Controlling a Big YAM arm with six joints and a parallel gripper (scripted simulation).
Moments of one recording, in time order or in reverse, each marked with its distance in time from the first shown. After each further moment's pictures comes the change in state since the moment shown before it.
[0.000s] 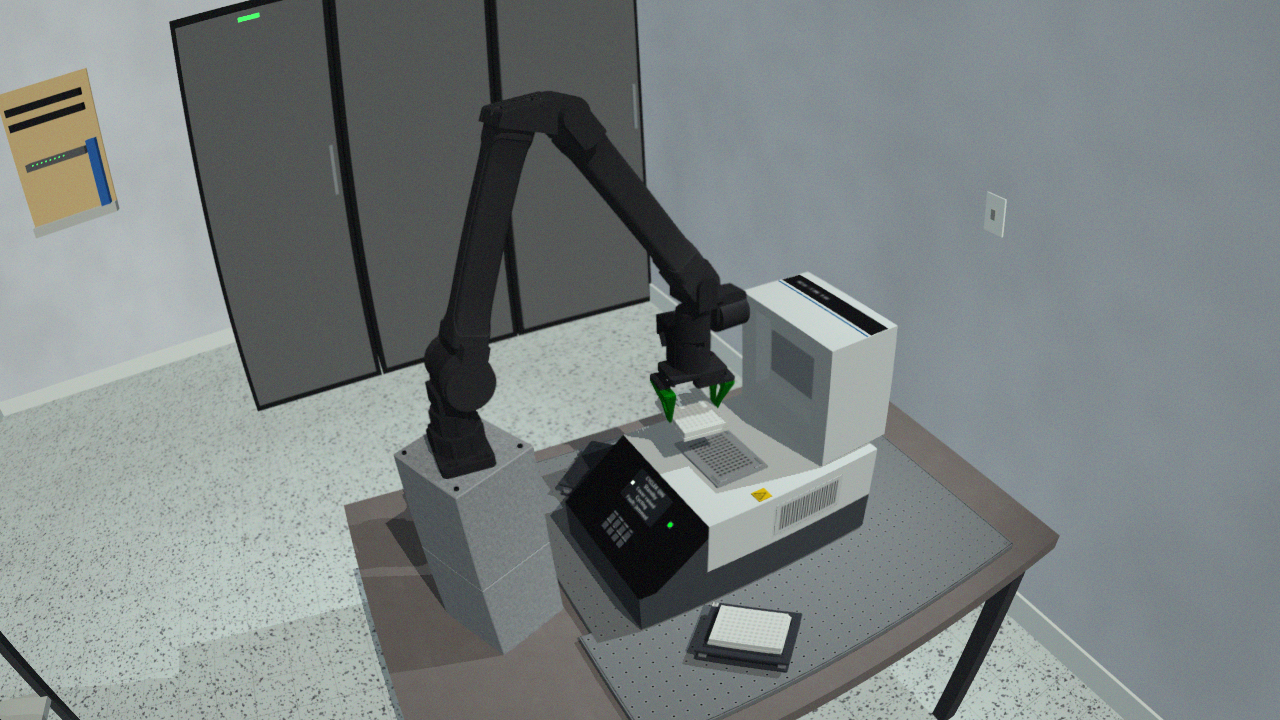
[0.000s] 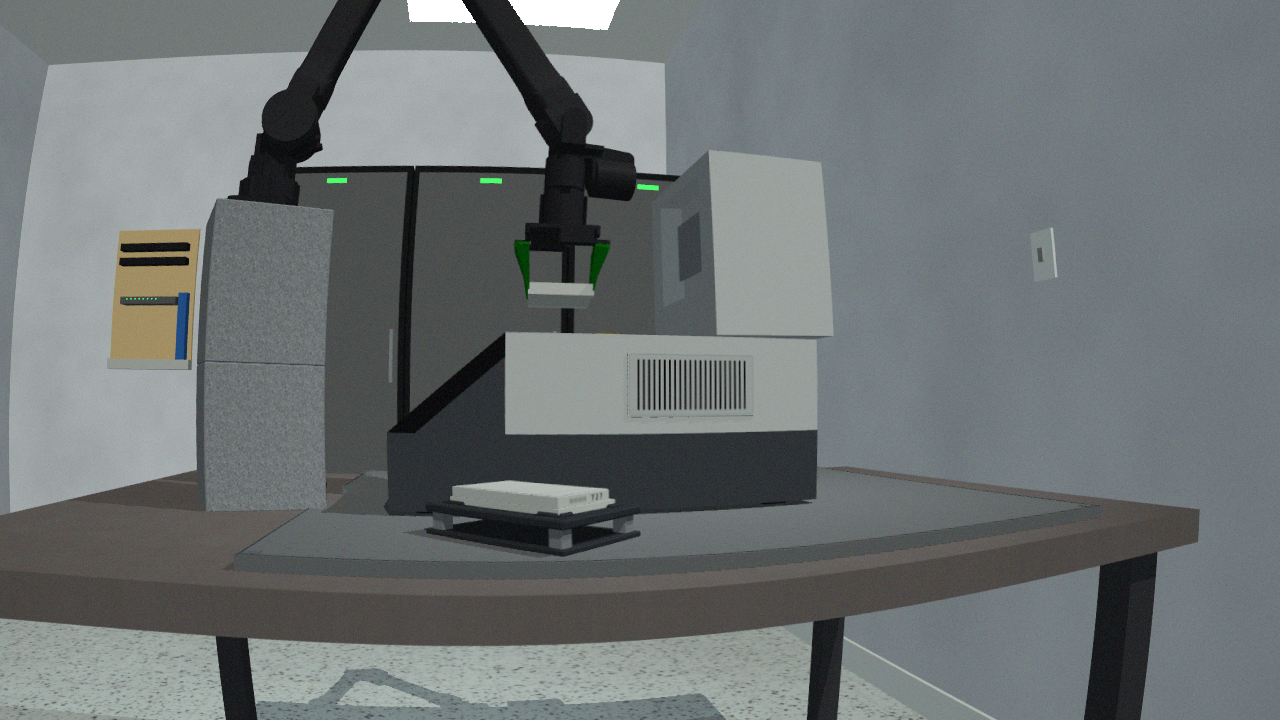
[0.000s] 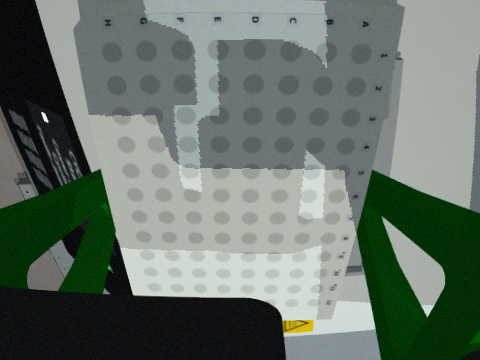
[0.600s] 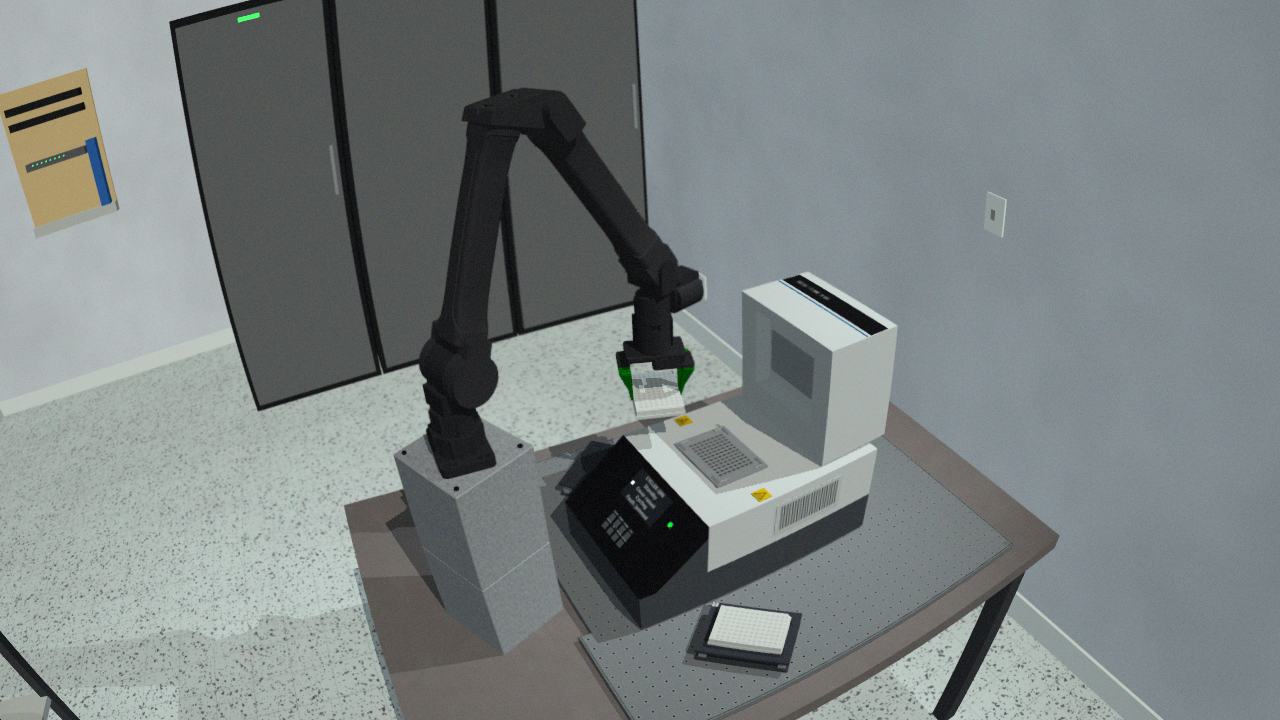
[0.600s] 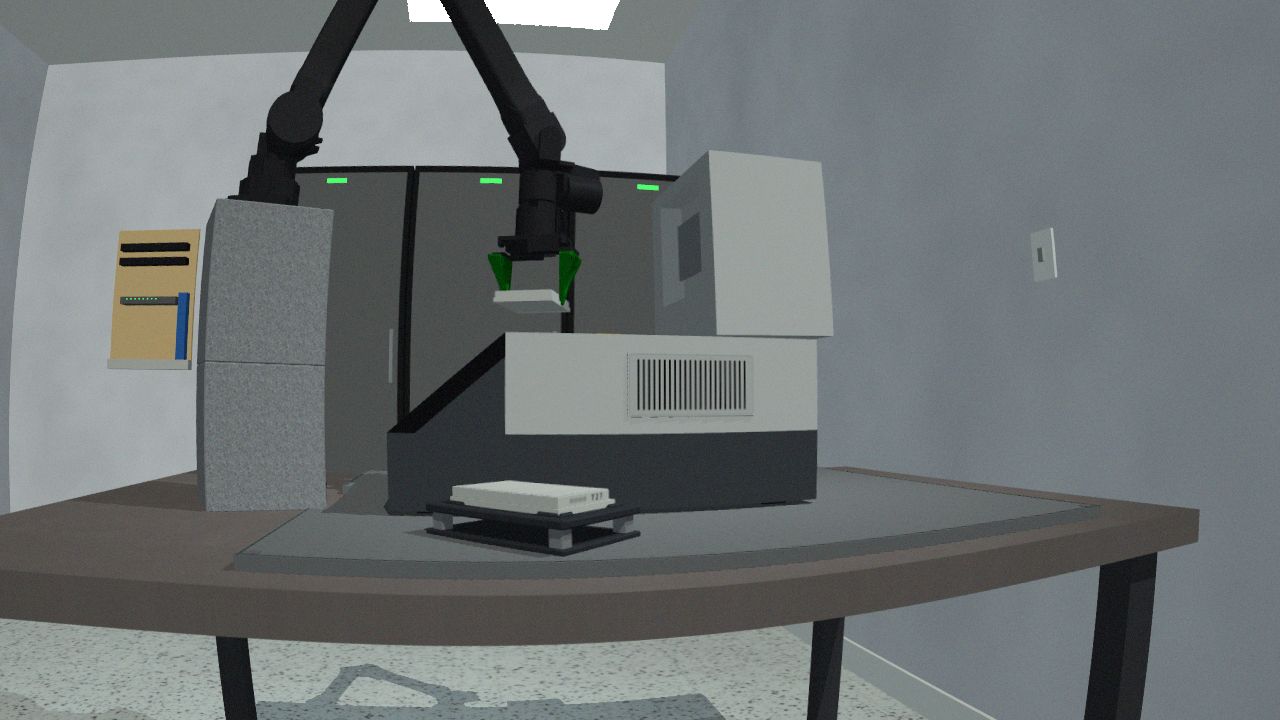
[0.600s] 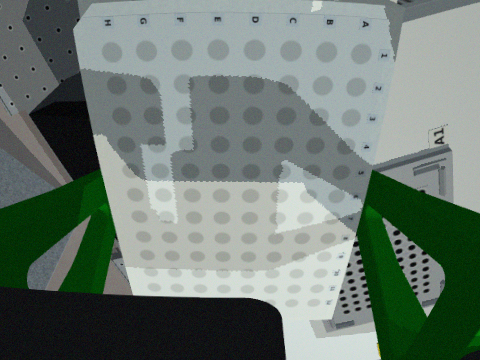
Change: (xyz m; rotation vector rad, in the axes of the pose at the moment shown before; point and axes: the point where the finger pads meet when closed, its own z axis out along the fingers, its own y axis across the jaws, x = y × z) arm -0.079 0.035 -0.001 0.016 -0.002 0.249
